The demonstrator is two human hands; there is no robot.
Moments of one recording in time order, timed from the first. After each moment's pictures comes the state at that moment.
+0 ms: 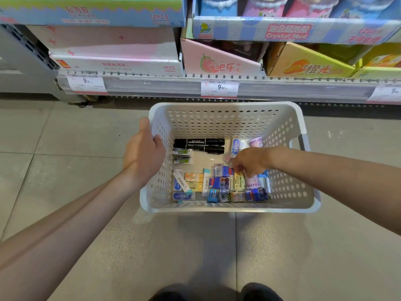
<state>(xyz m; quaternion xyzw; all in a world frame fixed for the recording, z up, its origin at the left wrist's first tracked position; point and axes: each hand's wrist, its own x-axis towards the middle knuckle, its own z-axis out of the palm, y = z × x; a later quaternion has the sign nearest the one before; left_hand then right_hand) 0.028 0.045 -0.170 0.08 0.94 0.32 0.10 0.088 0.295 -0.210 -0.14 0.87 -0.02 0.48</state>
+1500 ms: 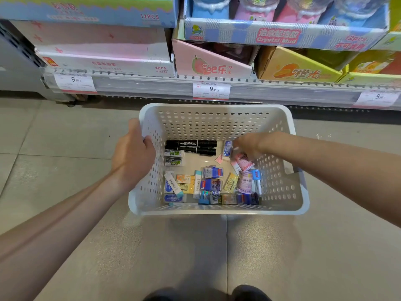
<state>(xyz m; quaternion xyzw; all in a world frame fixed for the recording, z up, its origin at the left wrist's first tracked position) 0.029 0.045 -0.168 0.08 0.94 0.32 0.09 0.067 0.315 -0.191 -0.06 0.89 0.06 0.45</state>
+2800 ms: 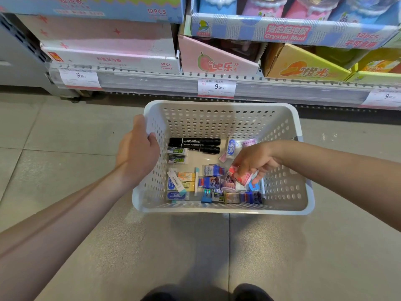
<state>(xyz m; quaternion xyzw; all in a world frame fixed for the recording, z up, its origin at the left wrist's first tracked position) 0.028 0.045 -0.169 0.08 0.94 0.31 0.10 0.091 0.300 -0.189 0.18 0.73 -0.34 0.57</state>
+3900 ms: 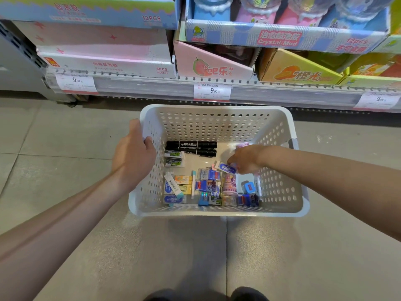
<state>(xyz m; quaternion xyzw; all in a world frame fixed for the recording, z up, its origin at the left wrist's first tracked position) 0.029 0.043 -0.167 0.09 0.94 0.31 0.09 0.081 0.306 -0.217 -0.07 0.86 0.04 0.50</state>
